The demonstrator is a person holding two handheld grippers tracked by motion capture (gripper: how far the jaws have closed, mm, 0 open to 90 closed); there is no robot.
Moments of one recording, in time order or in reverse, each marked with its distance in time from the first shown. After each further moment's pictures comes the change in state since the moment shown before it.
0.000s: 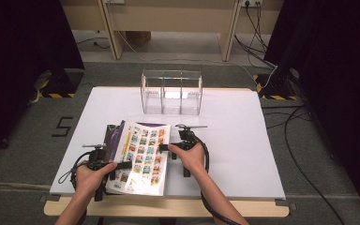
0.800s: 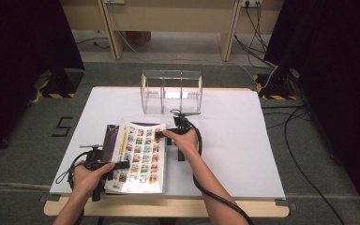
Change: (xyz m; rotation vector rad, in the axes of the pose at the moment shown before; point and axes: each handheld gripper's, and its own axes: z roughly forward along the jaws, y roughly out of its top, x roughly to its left) left arm 0.004 -0.001 -0.002 -0.021 -0.007 0.004; right arm -0.018 0.046 0.035 0.047 0.005 0.061
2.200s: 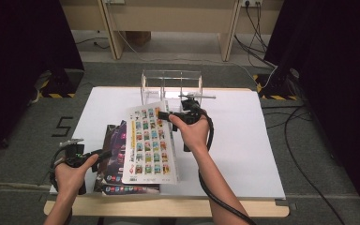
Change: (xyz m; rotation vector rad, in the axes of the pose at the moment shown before) left arm 0.010 0.015 -0.045 -0.209 0.250 0.098; right arm 0.087 0.017 -0.101 -0.267 0.040 -0.248
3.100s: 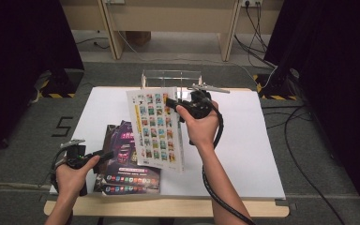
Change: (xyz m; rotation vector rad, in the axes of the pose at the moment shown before) left arm -0.008 -0.002 -0.002 0.001 -0.023 0.016; right arm 0.024 0.023 -0.043 -0.167 -0.094 -0.089
